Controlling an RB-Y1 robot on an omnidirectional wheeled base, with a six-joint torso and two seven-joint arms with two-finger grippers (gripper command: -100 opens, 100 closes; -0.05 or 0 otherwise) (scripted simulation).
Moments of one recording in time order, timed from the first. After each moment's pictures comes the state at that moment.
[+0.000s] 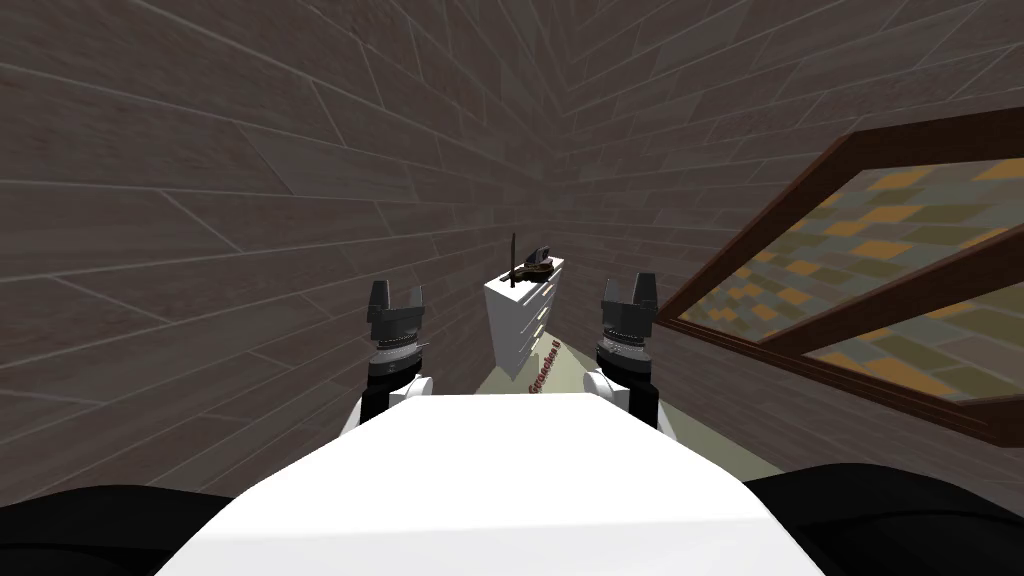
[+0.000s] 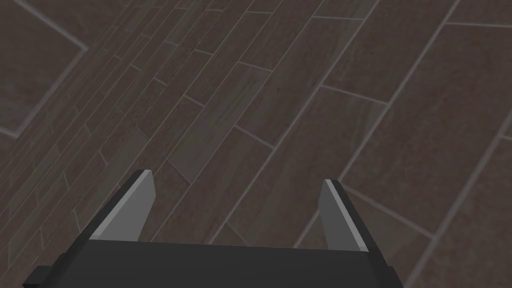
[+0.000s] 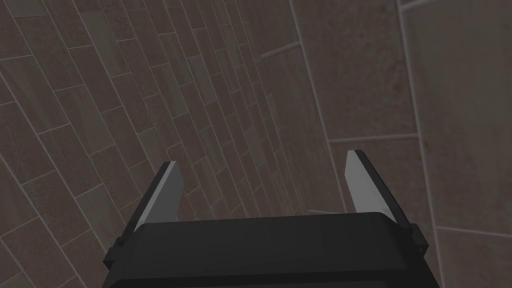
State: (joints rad) left arm 0.51 0.01 0.00 -2.30 -0.06 -0.64 0.11; right arm 0.50 0.00 -0.01 -2.36 -0.02 -0.63 0.16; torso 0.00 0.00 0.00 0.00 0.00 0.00
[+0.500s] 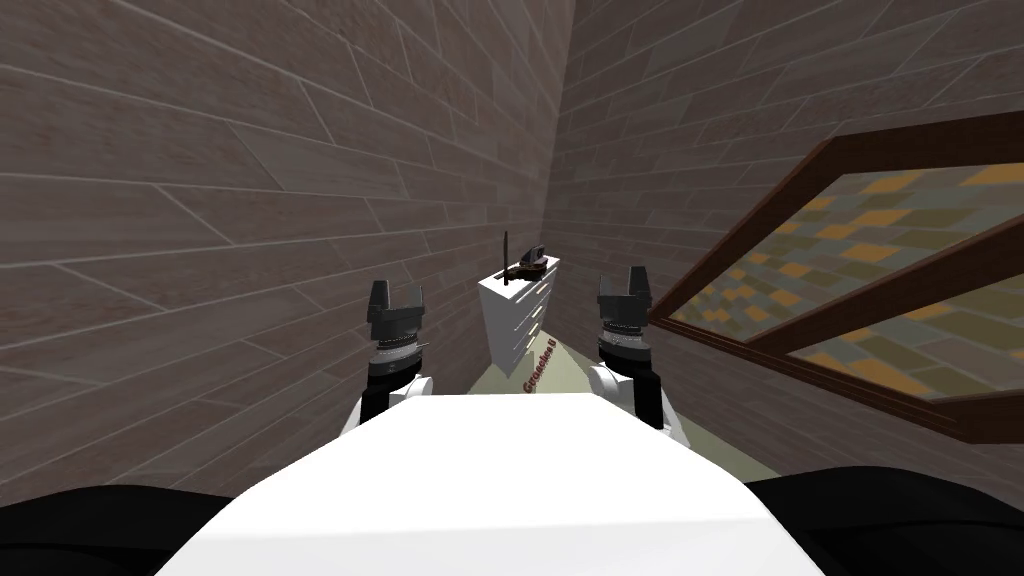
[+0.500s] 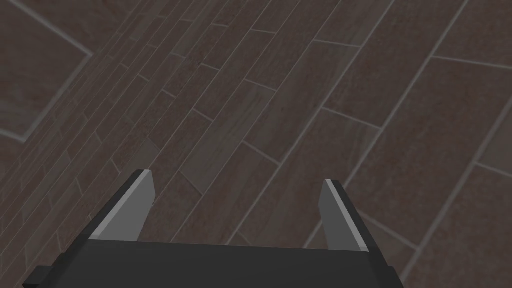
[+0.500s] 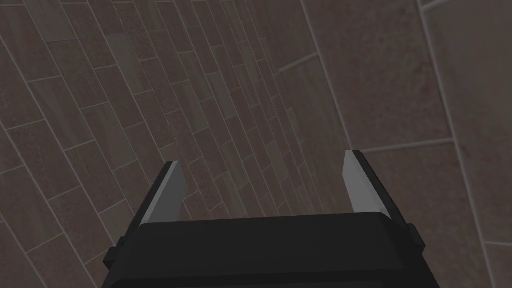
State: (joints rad) left arm 0.51 0.01 0.00 -2.30 -0.06 -0.64 0.11; right arm 0.43 -0.11 -0.04 -2.35 -0.08 -0.54 0.09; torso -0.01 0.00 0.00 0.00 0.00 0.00
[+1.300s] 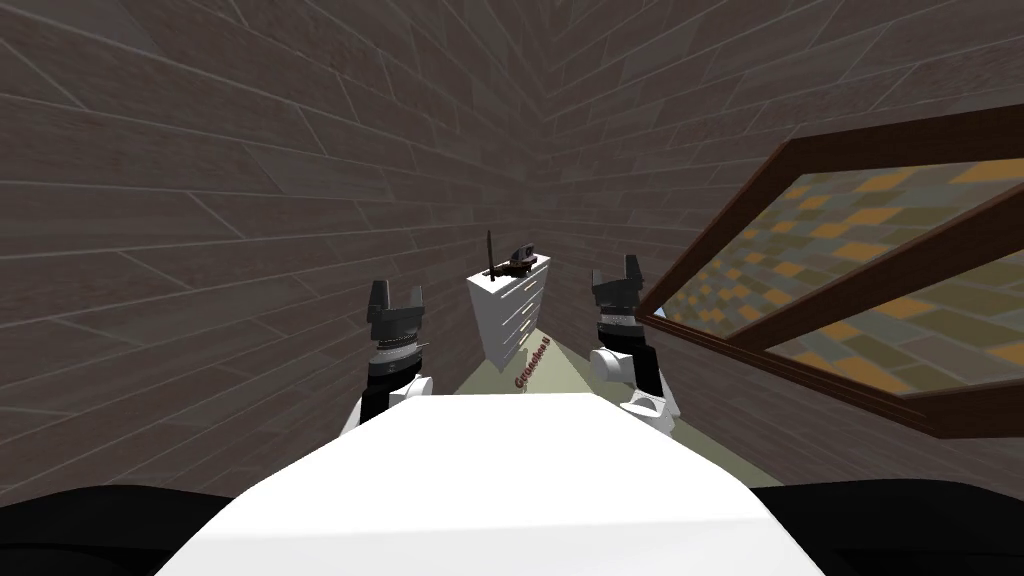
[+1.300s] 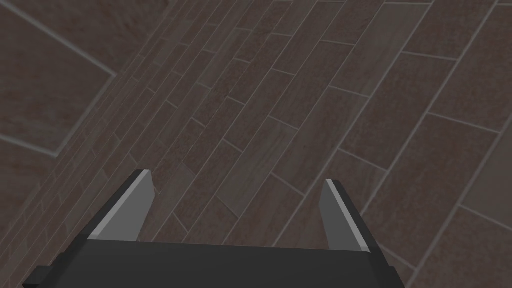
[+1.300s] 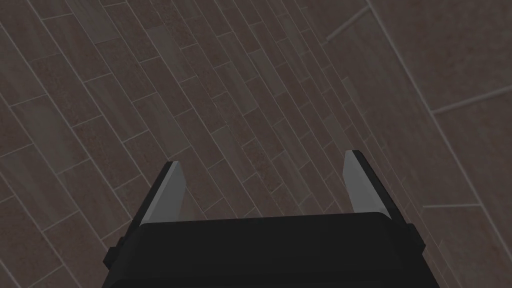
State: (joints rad) left arm 0.51 0.01 0.00 -2.30 -0.06 -0.64 0.11; right arm 0.28 -0.18 -0.11 -2.29 -0.22 -0.34 -0.05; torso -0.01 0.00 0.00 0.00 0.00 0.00
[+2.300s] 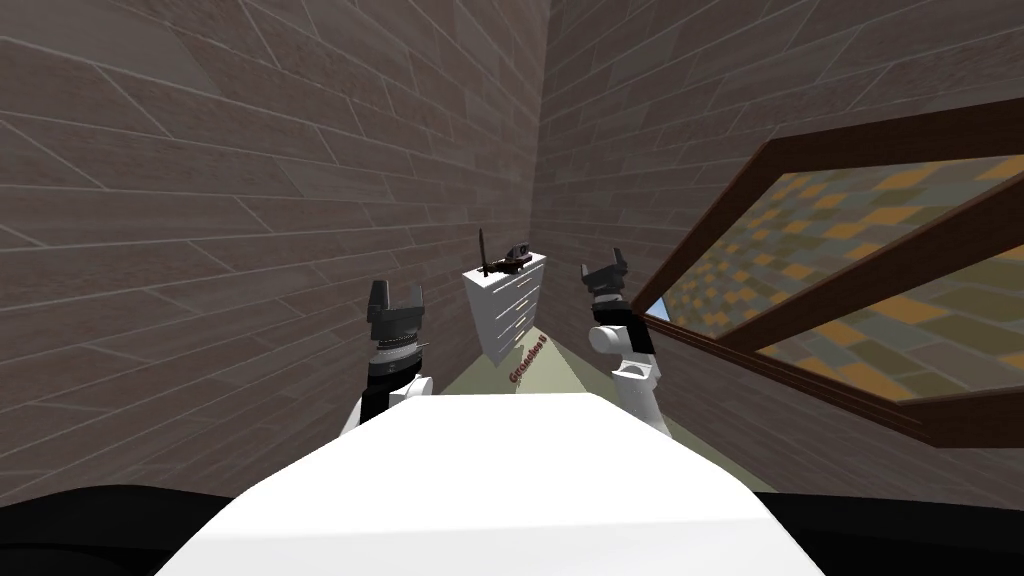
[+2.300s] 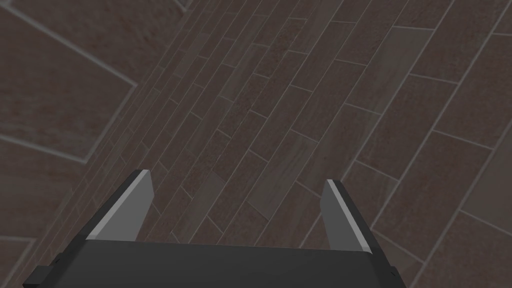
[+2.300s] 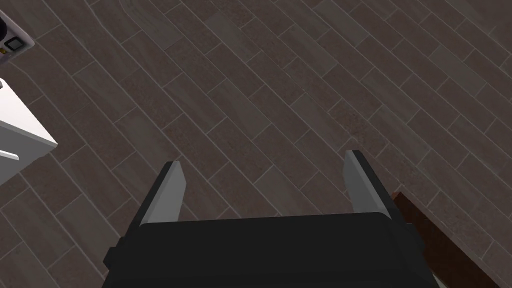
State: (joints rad) left arm 0.51 0.01 0.00 -2.30 -0.06 -0.64 0.11; right arm 0.04 -0.22 -0.19 -2.15 -0.43 -0.07 -0.25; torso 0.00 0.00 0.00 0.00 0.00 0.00
